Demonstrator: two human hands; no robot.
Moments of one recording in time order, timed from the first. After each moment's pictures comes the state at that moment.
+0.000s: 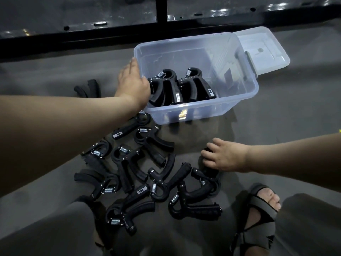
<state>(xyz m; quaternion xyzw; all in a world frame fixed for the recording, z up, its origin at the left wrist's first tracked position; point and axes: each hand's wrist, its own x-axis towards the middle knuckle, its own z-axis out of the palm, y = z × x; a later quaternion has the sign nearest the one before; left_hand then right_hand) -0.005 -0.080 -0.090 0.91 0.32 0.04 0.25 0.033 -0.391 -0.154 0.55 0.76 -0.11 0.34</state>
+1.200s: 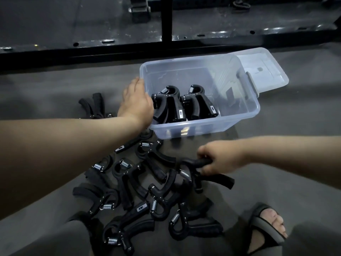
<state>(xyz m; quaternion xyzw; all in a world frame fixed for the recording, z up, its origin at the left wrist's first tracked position) -0.009 -0.078 -0.095 0.92 0.31 0.08 0.23 0.037 -0.325 -0.054 0.77 0.43 -0.47 0.06</state>
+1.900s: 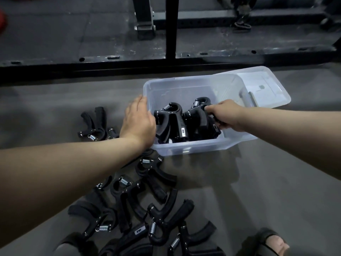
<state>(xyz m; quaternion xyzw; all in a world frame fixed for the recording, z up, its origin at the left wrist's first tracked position) -0.008 -0.078 -0.097 0.92 0.30 0.10 0.24 0.167 -0.268 -0.085 0.85 0.05 -0.34 -0.39</state>
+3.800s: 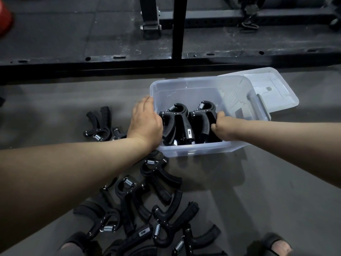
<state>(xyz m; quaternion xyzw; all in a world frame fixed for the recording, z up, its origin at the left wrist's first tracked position) -0.006 -0.078 -0.096 0.91 0.30 0.11 0.27 0.149 -0.265 -0.101 0.92 0.24 -0.29 0.01</state>
